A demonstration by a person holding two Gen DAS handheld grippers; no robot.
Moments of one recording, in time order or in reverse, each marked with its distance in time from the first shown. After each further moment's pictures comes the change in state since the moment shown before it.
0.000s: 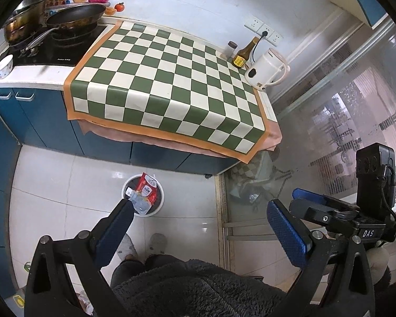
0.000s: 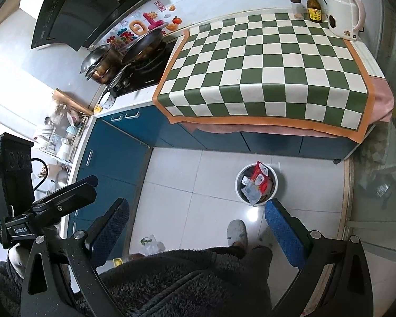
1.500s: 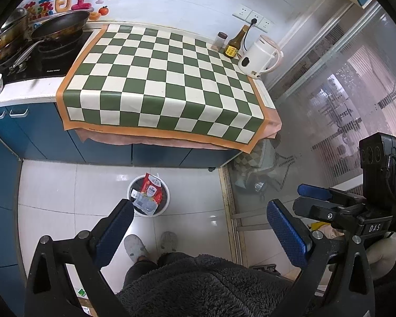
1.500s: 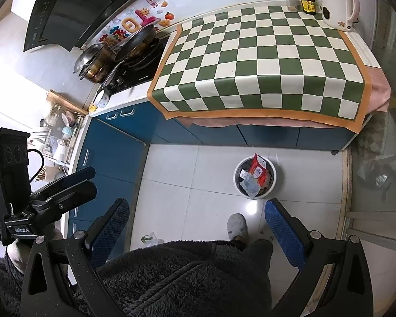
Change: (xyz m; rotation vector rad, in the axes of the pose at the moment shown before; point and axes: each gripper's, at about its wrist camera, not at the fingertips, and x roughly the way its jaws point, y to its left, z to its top) left arm 0.006 -0.010 0.009 0.081 0.041 0.013; right arm 0.008 0.000 -0.008 0.044 0.013 -0.024
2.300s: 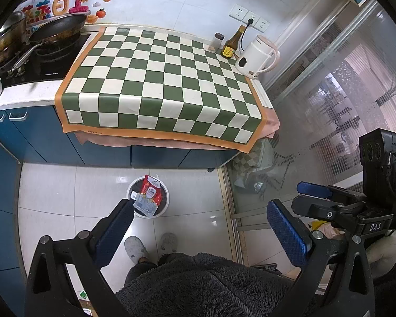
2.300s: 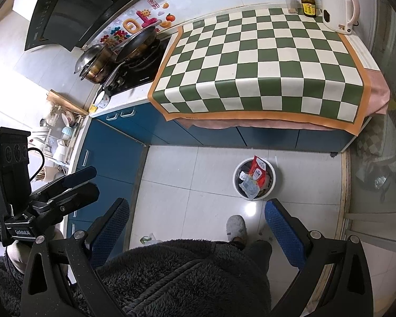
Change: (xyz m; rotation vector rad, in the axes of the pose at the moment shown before) left arm 0.001 -0.003 0.001 0.007 -0.001 -0.004; right arm 0.000 0.001 0.000 0.001 -0.005 -0.002
